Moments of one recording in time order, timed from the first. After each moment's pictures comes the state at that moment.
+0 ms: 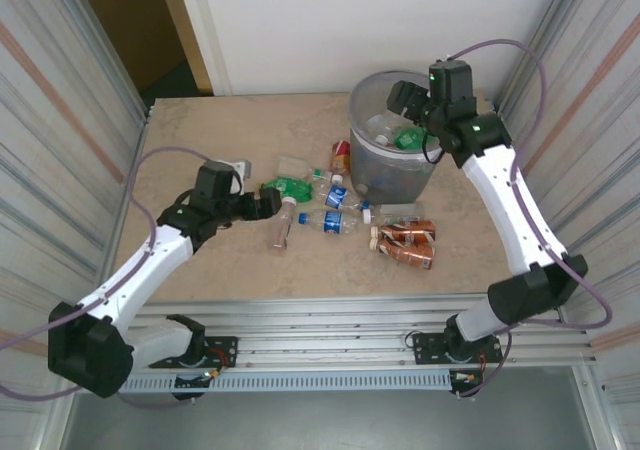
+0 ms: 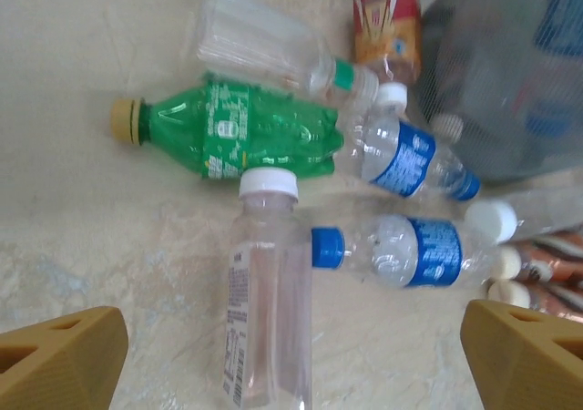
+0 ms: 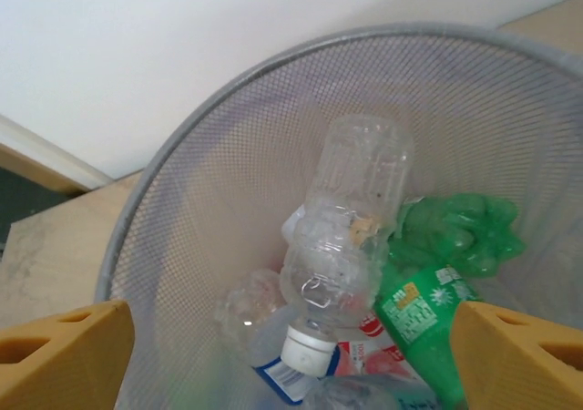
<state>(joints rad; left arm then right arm) -0.43 1.16 0.89 -0.48 0.10 -0.41 0.32 1.48 1.72 -0.75 0.19 0.54</state>
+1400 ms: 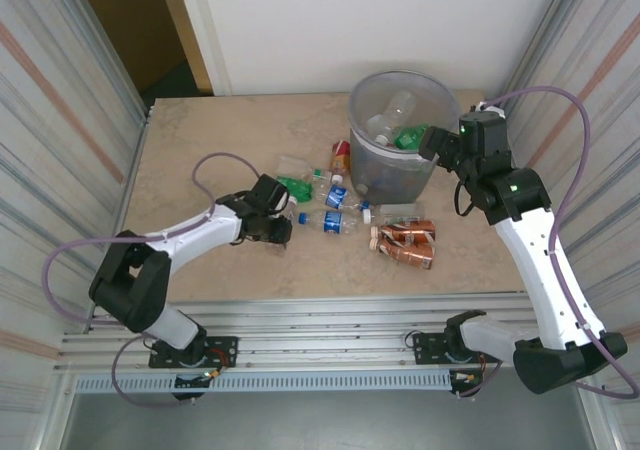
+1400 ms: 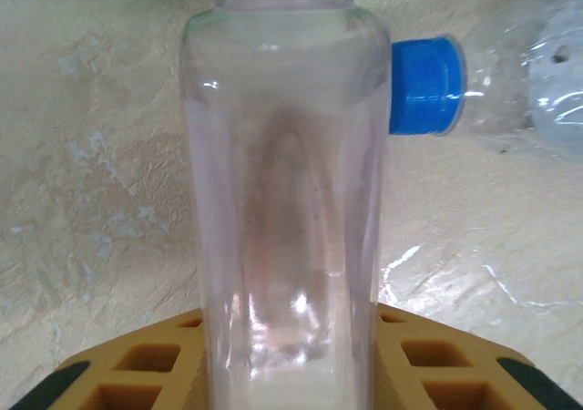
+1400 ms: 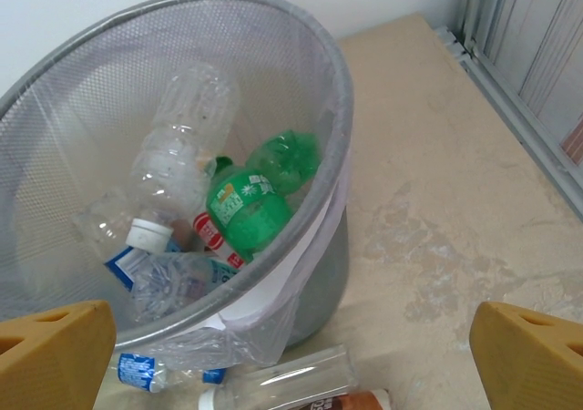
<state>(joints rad) -0.60 1.50 0.94 -0.57 -0.02 -0.34 0.30 1.14 1.42 -0.87 0.34 0.49</state>
